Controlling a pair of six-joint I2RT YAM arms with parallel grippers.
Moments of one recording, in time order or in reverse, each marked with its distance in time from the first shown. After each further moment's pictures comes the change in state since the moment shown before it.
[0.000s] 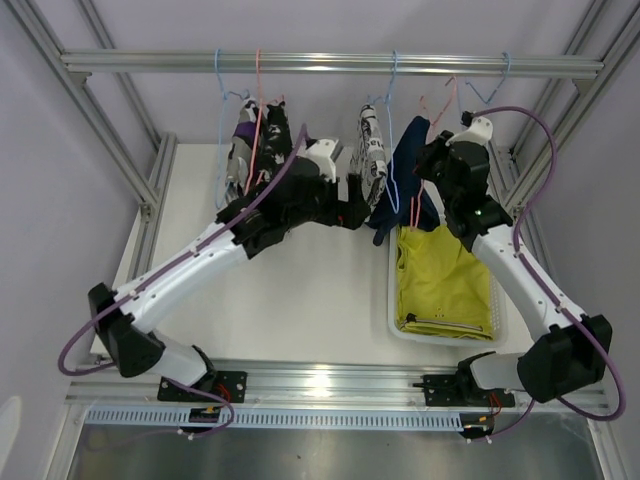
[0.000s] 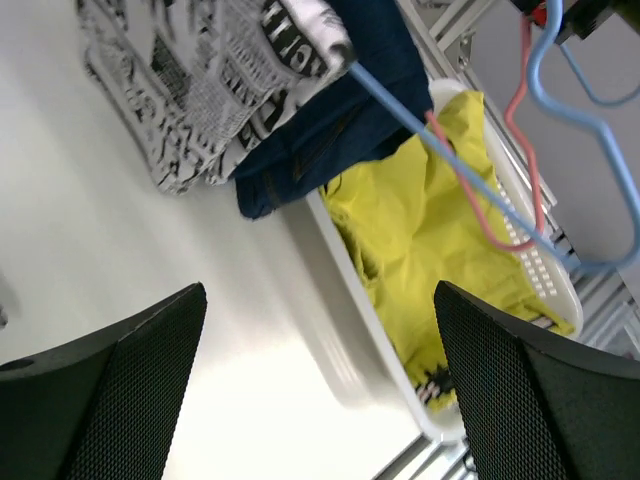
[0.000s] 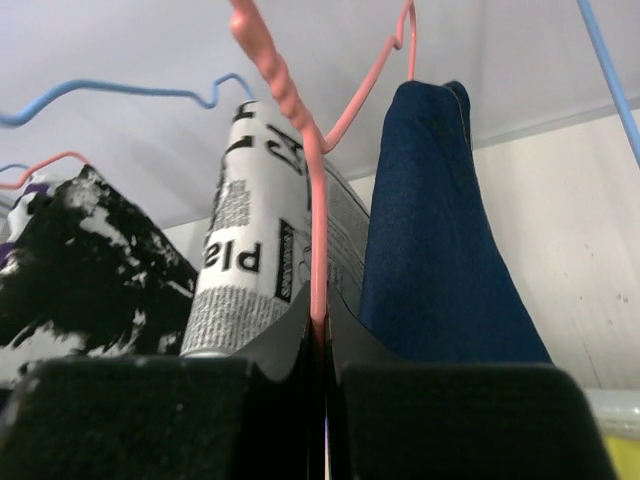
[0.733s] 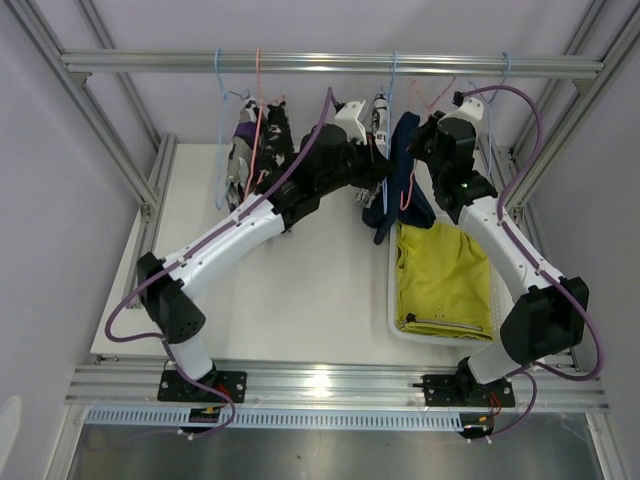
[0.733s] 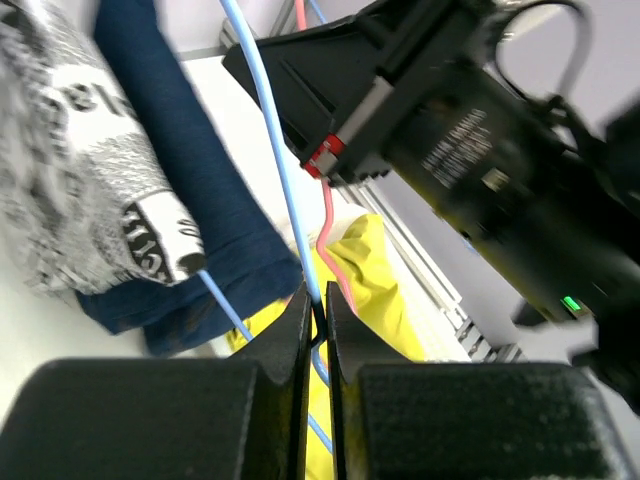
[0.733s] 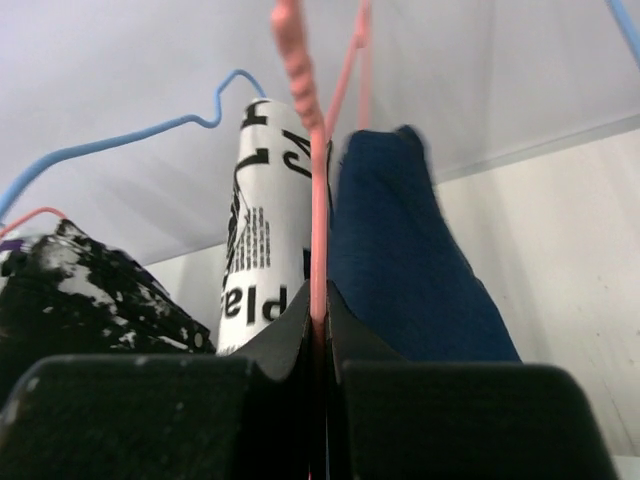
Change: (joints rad) left arm 0.015 0.270 0.283 0.203 0.109 -0.077; right arm -0.010 0.171 0.175 -0.010 0.043 0.023
